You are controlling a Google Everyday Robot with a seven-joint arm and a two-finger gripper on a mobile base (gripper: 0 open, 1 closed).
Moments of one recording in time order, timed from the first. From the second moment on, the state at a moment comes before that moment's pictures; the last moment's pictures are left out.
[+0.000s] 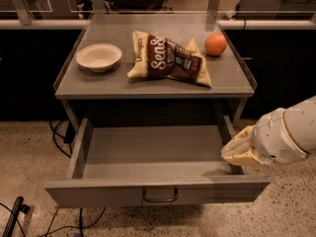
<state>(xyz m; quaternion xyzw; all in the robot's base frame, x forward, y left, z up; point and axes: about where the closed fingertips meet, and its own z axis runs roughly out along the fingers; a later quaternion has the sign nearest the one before) 0.403 -0.170 0.814 -0.58 0.77 0.14 0.25</state>
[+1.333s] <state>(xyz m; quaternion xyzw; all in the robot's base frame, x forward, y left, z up) 0.351 -0.161 0.686 -0.47 0.83 0.22 0.19</state>
